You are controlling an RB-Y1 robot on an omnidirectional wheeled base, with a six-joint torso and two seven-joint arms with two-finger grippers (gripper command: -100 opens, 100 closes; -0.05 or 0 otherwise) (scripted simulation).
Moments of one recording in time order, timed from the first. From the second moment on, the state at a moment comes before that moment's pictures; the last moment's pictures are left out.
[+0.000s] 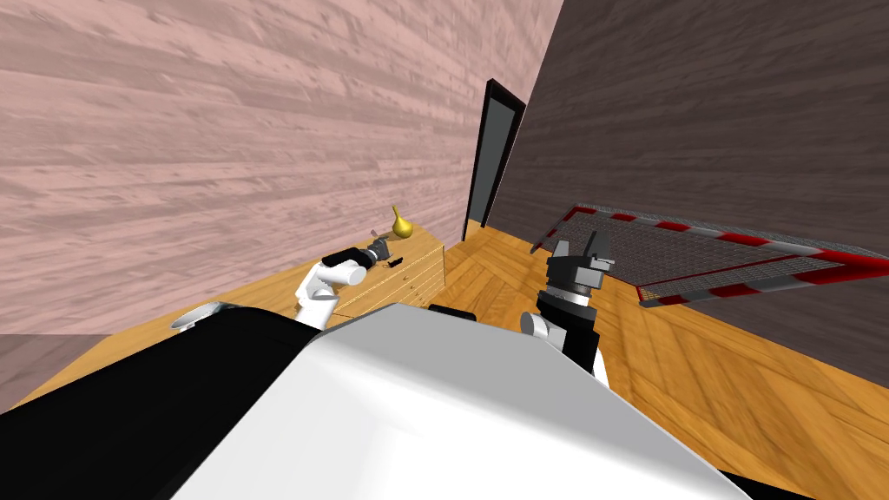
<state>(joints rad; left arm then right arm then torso) 0.39 0.59 0.39 -2.28 0.55 0.84 0.21 0.51 0.01 -0.06 -2.38 0.01 -0.38 0.06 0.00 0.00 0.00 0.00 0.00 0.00</state>
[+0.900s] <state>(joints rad) 0.36 0.65 0.44 -2.23 0.63 1.08 0.28 0.51 0.01 -0.06 -2.38 0.01 -0.38 0.06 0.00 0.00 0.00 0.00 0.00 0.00</state>
